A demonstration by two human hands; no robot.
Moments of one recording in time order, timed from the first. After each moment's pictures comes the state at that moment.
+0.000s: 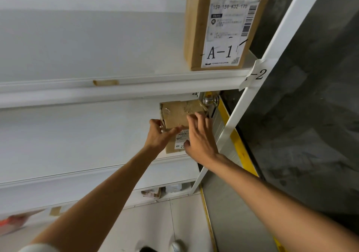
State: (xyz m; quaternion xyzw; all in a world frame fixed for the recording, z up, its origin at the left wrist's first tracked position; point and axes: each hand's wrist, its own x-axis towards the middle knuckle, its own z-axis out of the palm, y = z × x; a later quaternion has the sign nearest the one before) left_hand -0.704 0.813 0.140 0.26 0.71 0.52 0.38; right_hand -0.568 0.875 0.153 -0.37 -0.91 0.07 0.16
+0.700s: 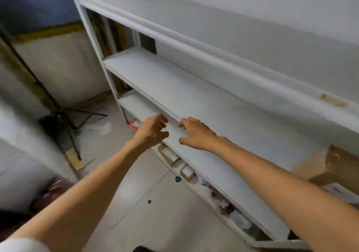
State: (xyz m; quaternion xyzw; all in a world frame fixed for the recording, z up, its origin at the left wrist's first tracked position) left_hand -0.799 0.427 0.188 0.10 0.93 0.34 0.07; right_hand -0.777 0.600 0.205 0.12 -0.97 0.17 -0.12
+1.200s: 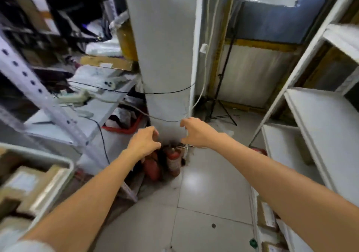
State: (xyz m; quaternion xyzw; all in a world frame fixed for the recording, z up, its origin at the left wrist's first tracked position) left_hand -0.576 0.037 0.186 -0.42 0.86 0.27 -0.04; right_hand -0.746 0.154 0.236 0.60 -0.78 0.09 -0.18
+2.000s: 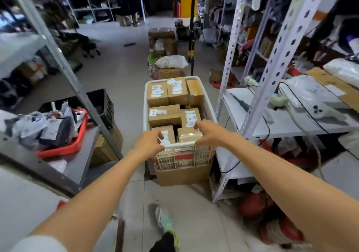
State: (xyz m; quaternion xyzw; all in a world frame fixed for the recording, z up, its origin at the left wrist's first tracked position) left_hand -0.233 0.117 0.167 -0.85 0.46 0.21 -0.17; right_hand -0.406 -0.031 0.199 0.93 -0.30 -0.08 -0.21
